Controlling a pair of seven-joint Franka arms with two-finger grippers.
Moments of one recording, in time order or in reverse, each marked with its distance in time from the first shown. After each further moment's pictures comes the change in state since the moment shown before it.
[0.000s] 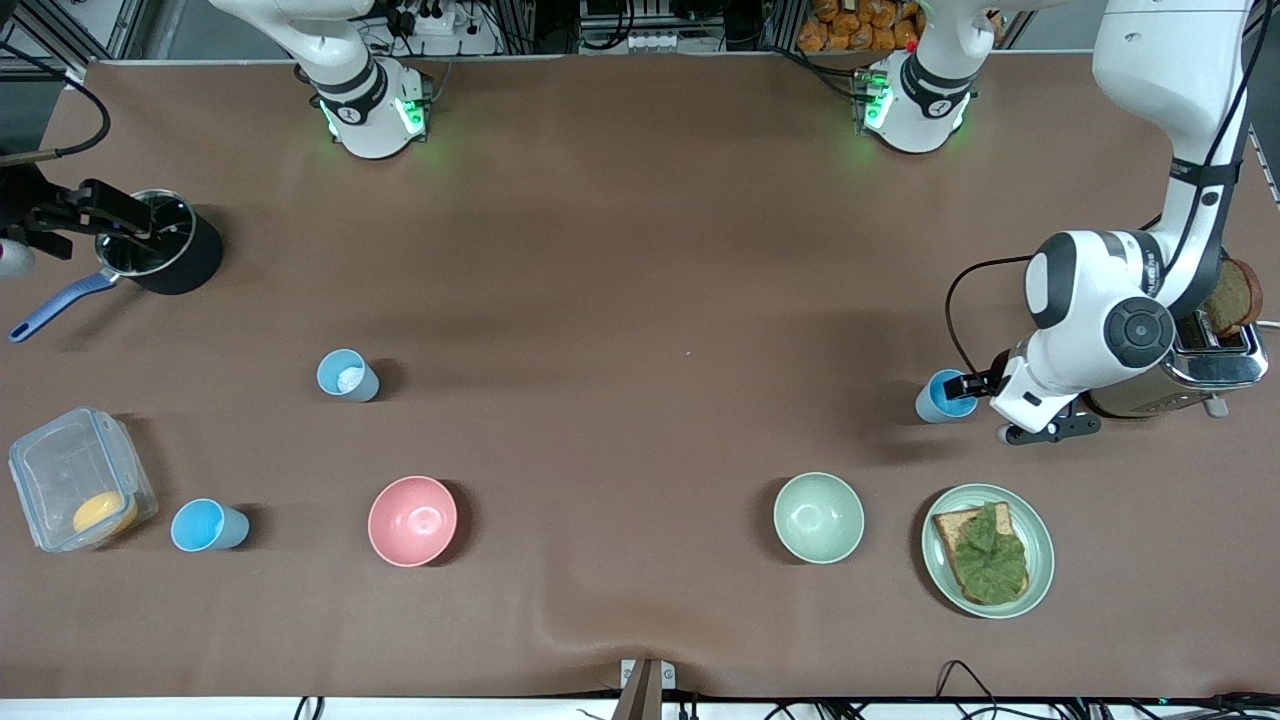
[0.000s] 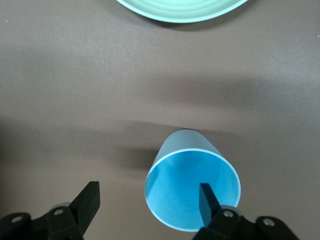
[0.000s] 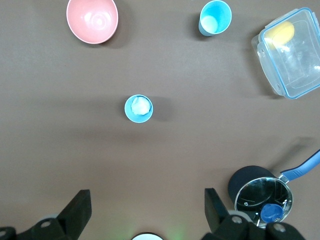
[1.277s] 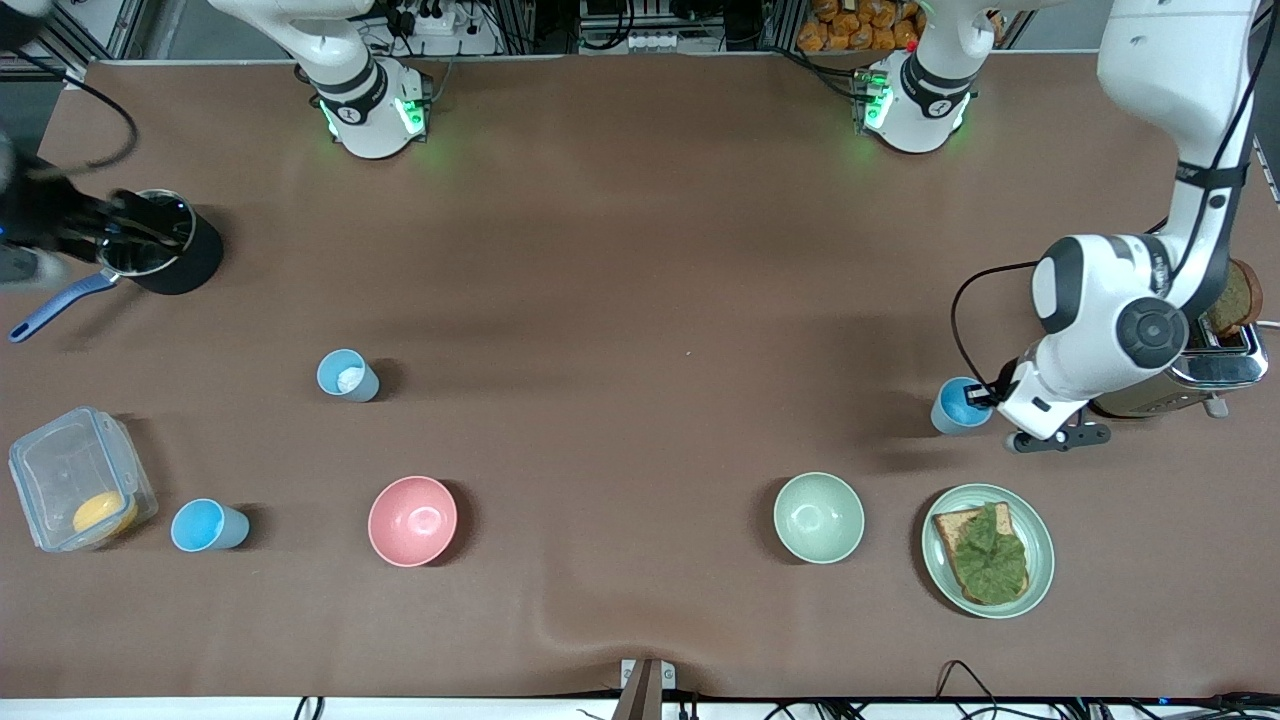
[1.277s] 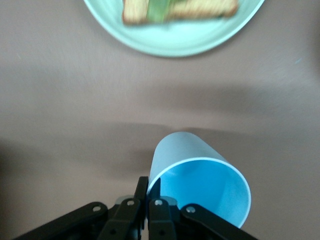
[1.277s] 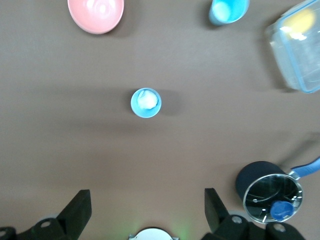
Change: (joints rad) left arm 0.014 -0.020 -0.010 0.050 0.000 0.014 0.053; right arm 0.058 0.056 0.003 -0.017 -0.002 -0.004 0.047
